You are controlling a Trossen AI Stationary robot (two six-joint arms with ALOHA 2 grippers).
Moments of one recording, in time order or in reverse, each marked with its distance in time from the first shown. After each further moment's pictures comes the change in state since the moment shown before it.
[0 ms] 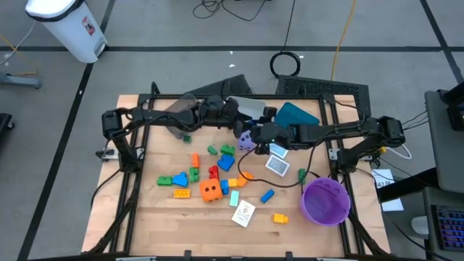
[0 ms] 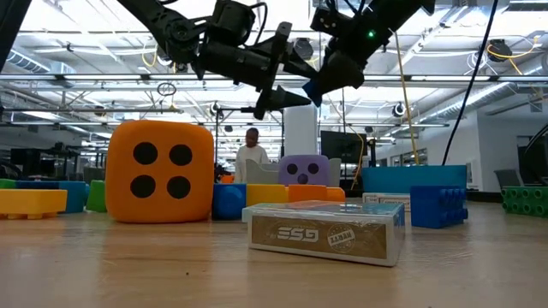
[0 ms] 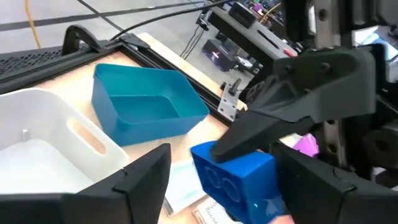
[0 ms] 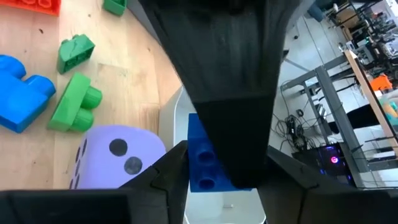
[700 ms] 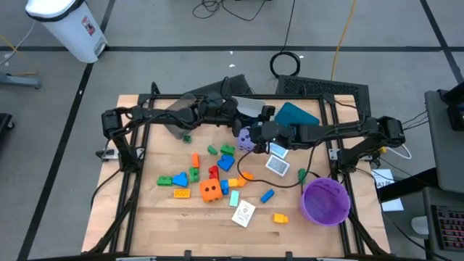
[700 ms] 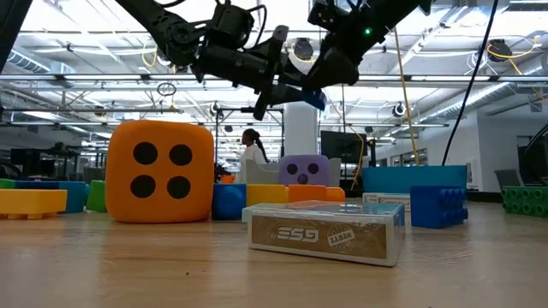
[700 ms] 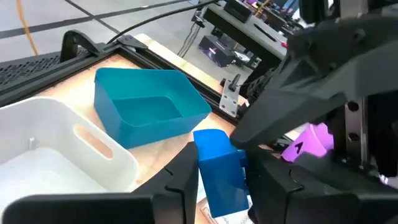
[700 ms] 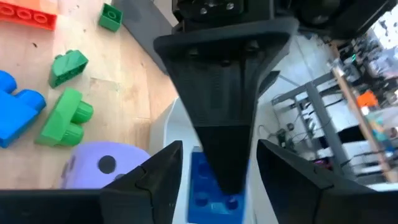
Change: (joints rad) left arm 0.029 0.000 -0.001 -0.006 0.056 0.077; right arm 0.000 -0.002 0.000 0.075 0.002 -0.102
